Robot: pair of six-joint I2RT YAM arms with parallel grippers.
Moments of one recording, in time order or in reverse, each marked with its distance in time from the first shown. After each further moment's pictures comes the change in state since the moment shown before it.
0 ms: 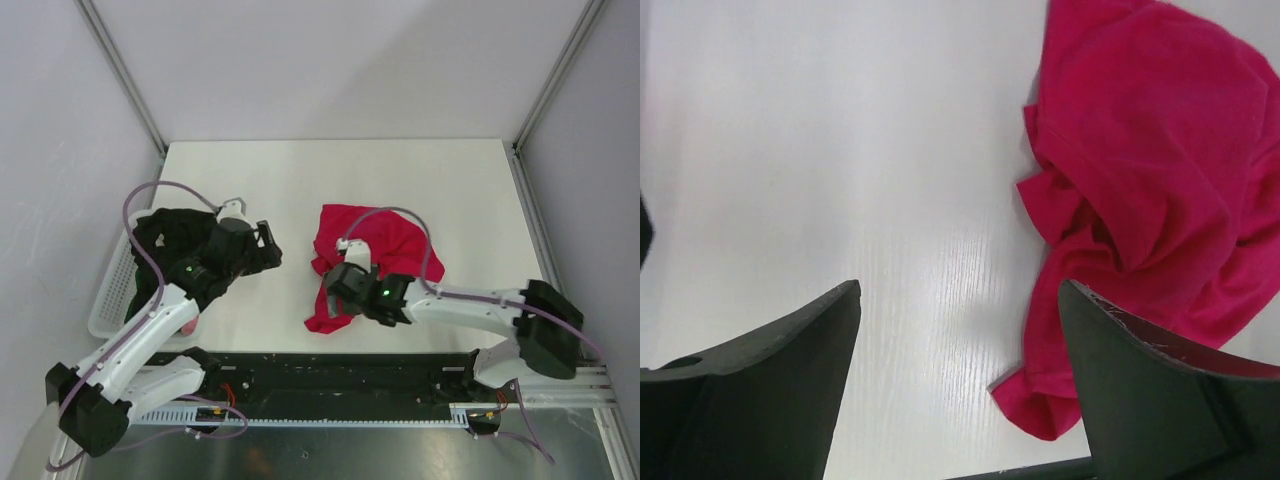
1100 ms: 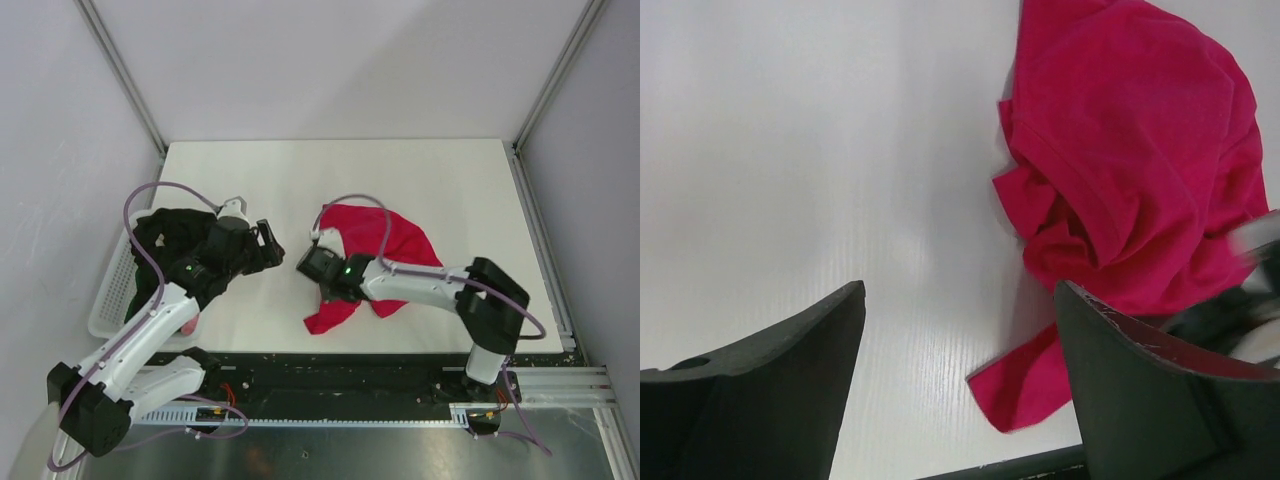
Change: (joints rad) left arm 0.048 -0.016 -0.016 0.018 0.064 -0.023; right arm -0.006 0.369 0.261 -0.050 -0.026 -0.091
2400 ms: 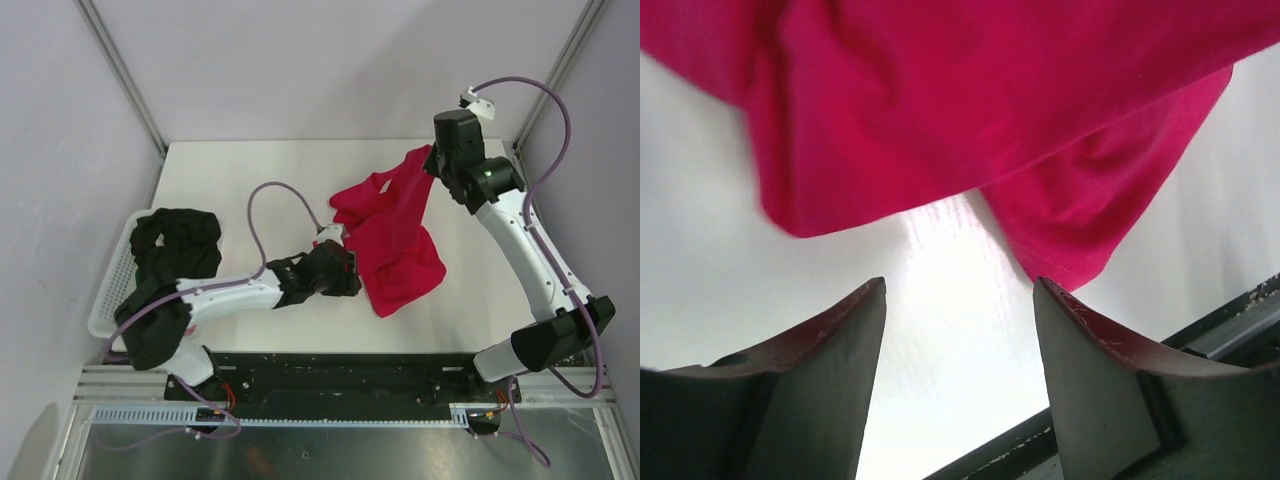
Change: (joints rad) left arm -0.477 0.607 0.128 0.358 0.013 -0.136; right arm -0.701 -0.307 0.479 -0.217 0.078 -0.164
